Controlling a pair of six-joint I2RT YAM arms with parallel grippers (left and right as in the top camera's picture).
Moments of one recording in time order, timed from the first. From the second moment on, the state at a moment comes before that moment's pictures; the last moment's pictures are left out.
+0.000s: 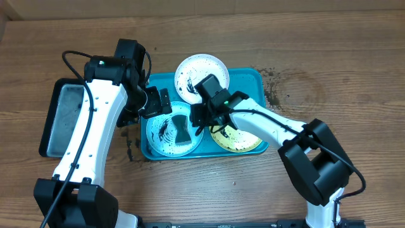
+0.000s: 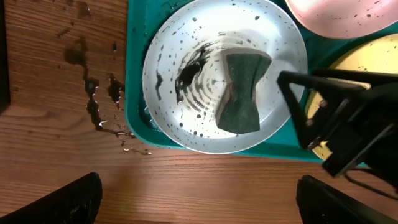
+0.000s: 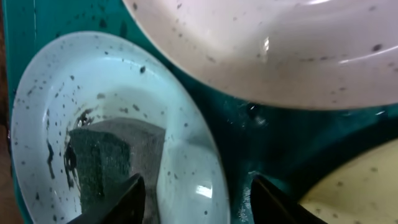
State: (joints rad) left arm -0.13 1.66 1.55 -1.39 0.11 -0.39; right arm 0.70 2.01 1.34 -0.46 -0.20 0.59
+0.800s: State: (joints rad) left arm -0.13 1.66 1.35 -1.23 0.17 -0.27; right arm 0.72 2.03 1.34 -0.50 -0.18 0.64
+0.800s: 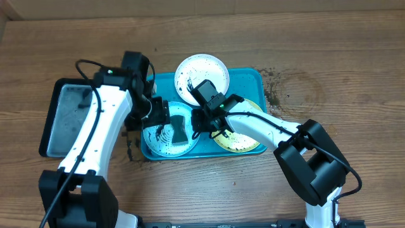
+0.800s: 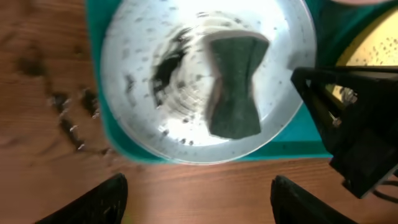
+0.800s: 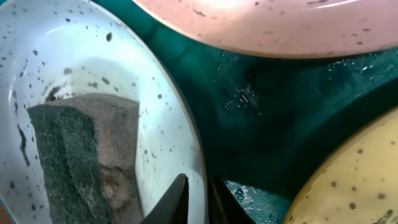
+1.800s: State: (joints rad) left arm -0.18 1.66 1.04 -0.72 0.25 -0.30; right arm 0.72 2.03 1.34 -0.52 -0.20 0.67
